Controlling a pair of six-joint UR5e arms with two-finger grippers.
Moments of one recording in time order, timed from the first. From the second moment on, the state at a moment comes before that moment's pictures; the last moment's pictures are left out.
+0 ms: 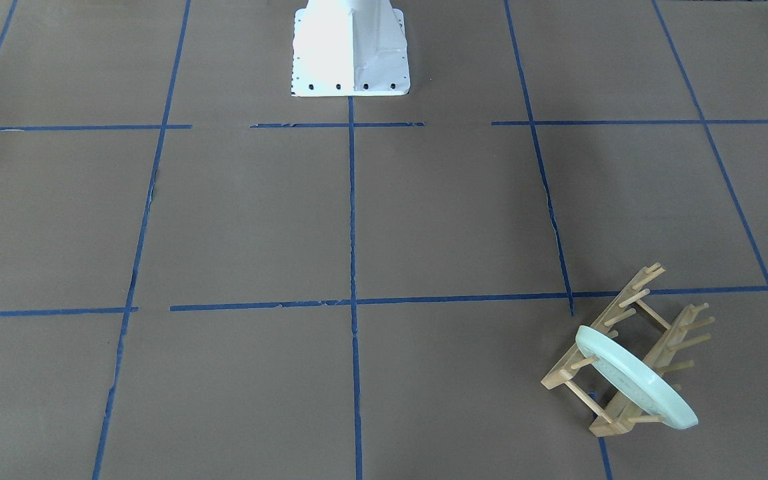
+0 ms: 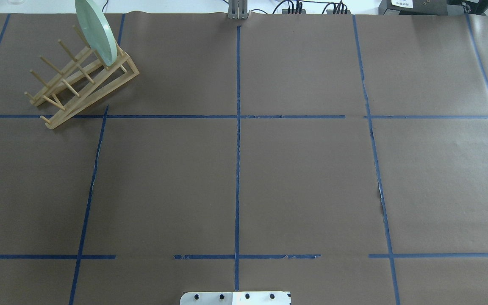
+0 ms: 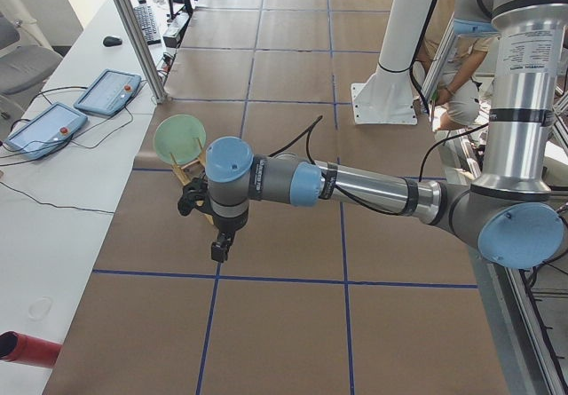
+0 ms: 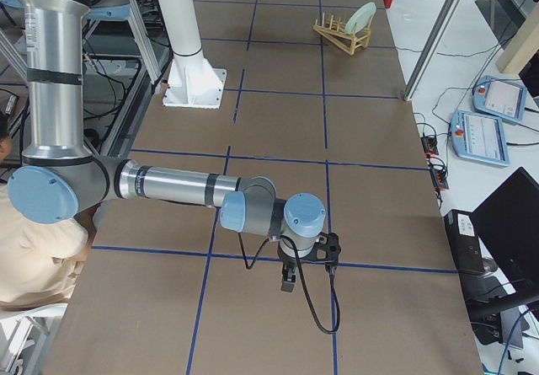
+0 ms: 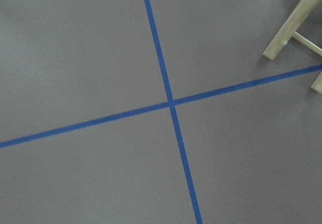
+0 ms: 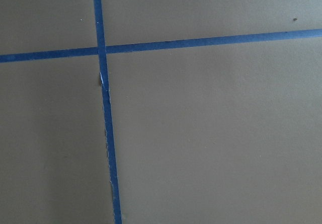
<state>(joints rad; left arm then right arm) -1.62 -1.62 -1.74 -1.53 -2.33 0.19 1.62 -1.62 1.56 -1.62 2.32 -0.02</state>
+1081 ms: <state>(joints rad) -1.51 -1.94 -1.41 -2.18 -2.59 -0.60 1.62 -1.62 1.56 -1.62 2.32 -0.02</state>
